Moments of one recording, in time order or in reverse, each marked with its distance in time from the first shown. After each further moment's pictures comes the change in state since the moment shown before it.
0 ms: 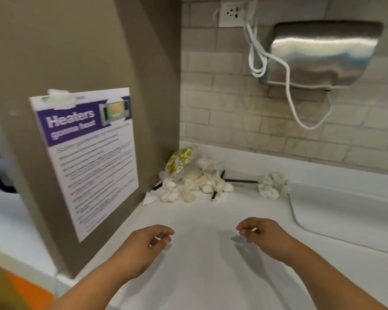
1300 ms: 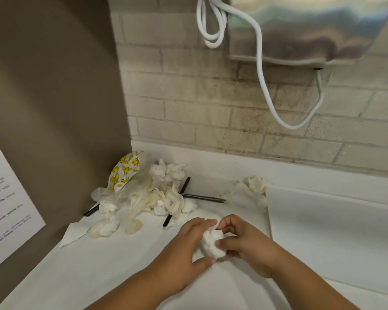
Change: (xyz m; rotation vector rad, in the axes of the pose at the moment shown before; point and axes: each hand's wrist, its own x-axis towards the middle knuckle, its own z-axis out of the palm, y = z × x) left_hand 0.168 0.095 0.145 -0.001 -0.194 0.395; right_hand 0.113 0.068 -0.057 0.713 -0.190 0.080
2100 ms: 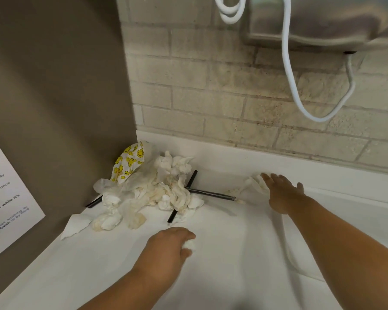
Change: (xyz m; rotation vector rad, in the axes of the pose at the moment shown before) left_hand -0.005 -0.030 -0.013 0.392 0.122 -0.221; right_hand 0.096 -0.029 -0.115 -1.533 0.397 0.260
